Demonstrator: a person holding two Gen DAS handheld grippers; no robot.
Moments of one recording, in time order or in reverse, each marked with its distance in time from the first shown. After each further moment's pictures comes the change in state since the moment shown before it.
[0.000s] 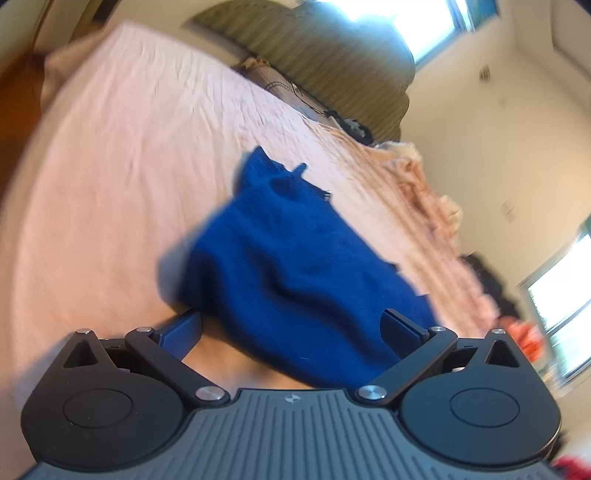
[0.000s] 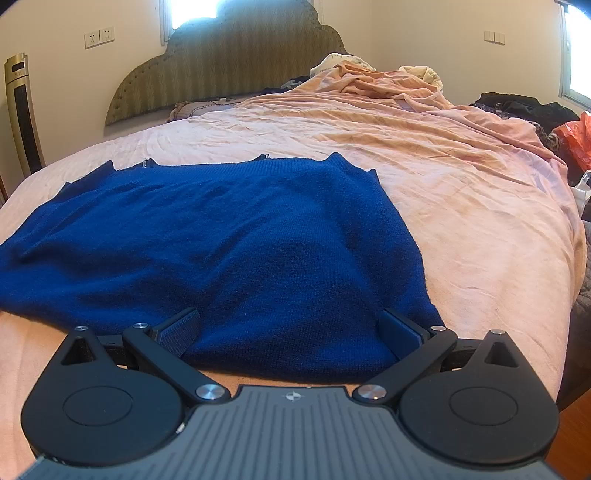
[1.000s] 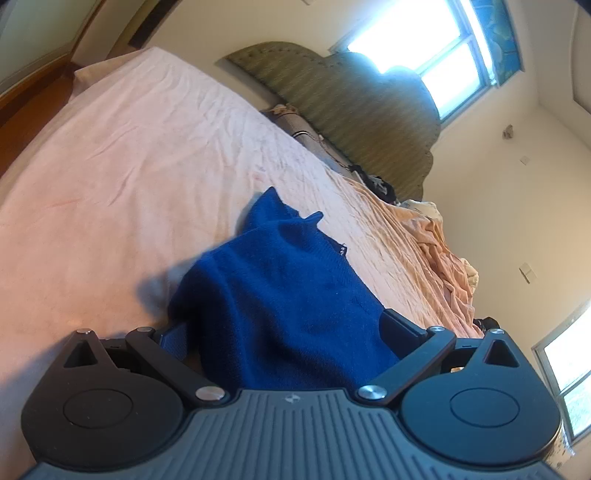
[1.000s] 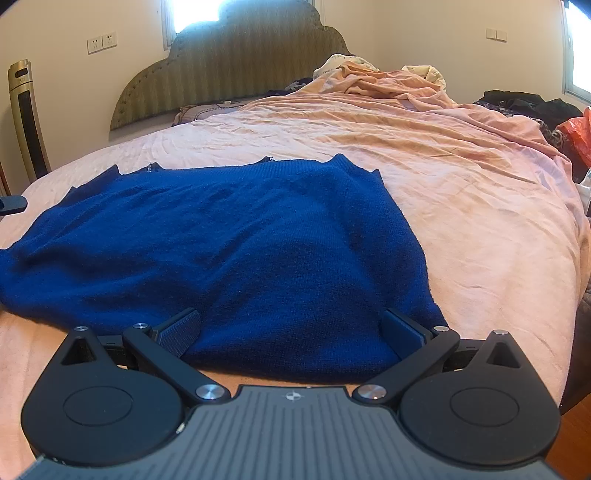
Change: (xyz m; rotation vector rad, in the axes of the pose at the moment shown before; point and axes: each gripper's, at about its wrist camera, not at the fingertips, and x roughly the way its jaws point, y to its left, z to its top) left arm 0.032 -0.011 0.000 -0.037 -0.204 0.092; right arm -0.001 0.008 0.000 0.017 -0.008 0.018
